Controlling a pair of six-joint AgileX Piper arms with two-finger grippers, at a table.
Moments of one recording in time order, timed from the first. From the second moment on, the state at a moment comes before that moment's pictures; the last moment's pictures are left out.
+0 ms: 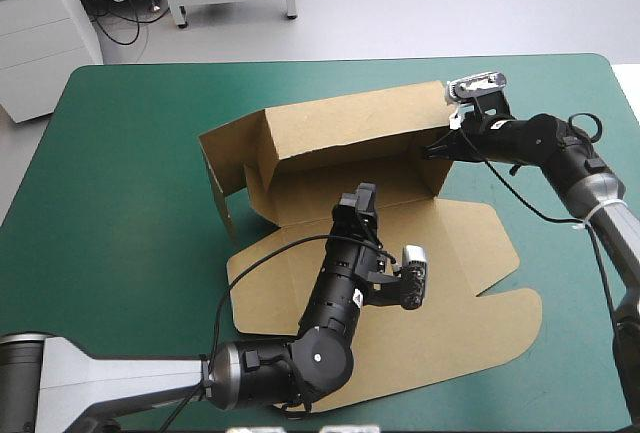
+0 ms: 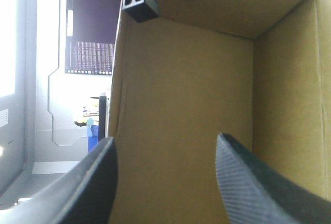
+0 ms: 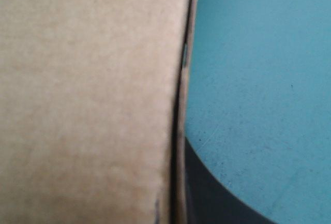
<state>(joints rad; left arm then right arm) -1.37 1.60 -1.06 1.64 0.99 -0.59 0.15 1.59 -1.28 0.54 0.55 -0.59</state>
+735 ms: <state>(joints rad) -1.10 1.60 -1.58 0.36 1.18 0.59 0.15 1.60 -1.29 0.52 0.63 -0.58</state>
